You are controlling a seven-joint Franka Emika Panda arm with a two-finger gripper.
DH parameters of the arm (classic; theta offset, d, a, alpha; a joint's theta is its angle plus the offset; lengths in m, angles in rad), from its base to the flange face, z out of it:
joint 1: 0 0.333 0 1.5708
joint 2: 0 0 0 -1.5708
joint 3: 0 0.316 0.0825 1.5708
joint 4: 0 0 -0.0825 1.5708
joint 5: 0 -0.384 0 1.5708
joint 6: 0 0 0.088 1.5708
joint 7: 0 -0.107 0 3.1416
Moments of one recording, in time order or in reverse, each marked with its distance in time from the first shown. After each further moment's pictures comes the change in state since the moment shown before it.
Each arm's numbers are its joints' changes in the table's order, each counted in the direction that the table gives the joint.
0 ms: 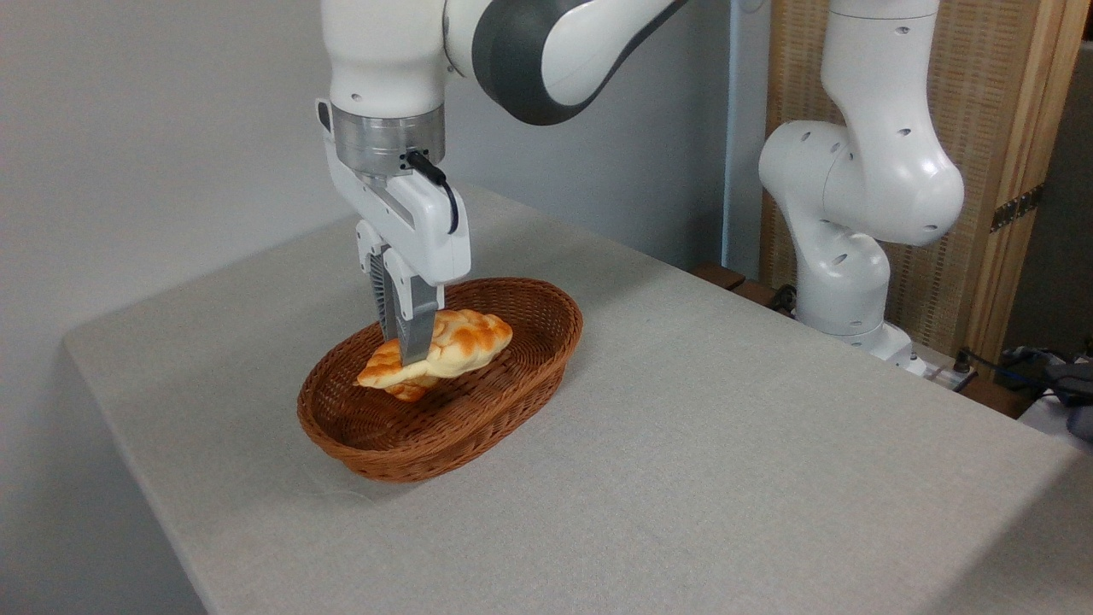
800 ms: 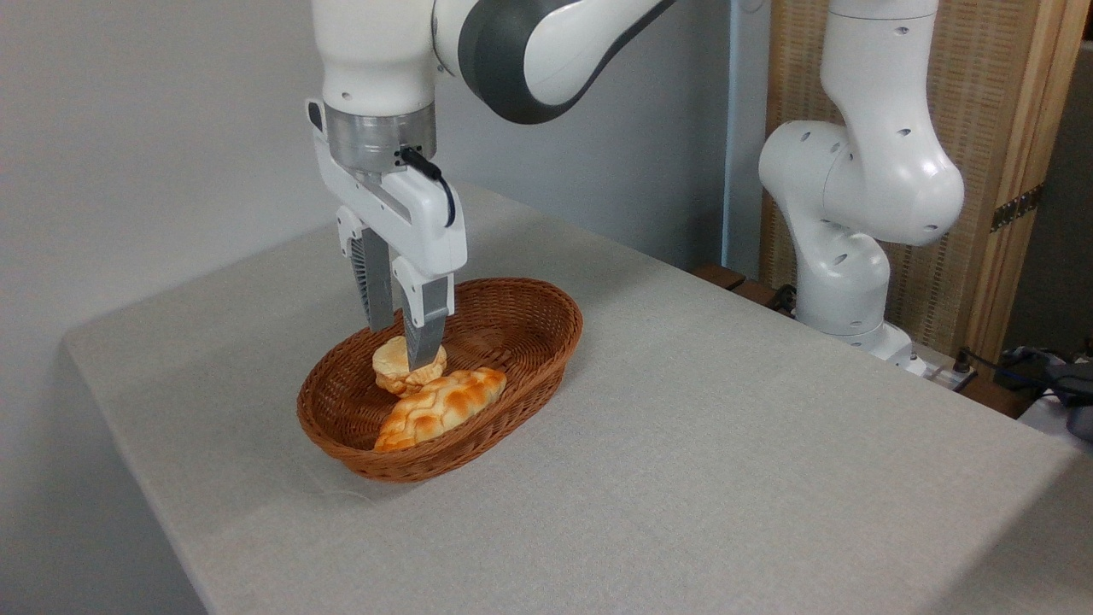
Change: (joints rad) arm 0.004 0.001 -0.024 0.005 0.000 0.001 0.083
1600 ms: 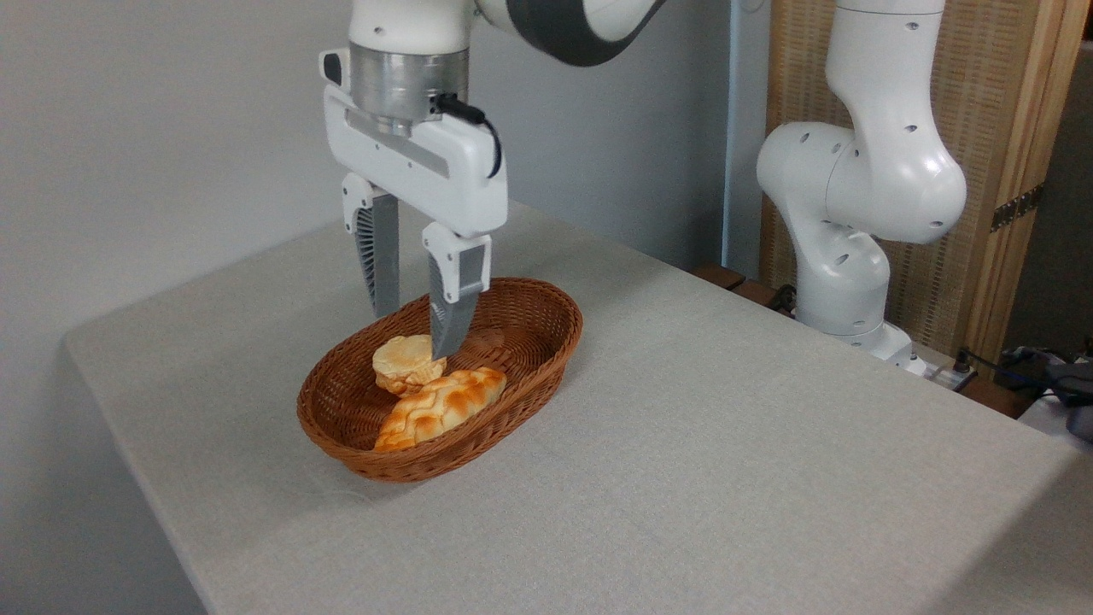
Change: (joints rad) arm 0.065 0.080 0.024 0.012 -0.045 0.031 0.016
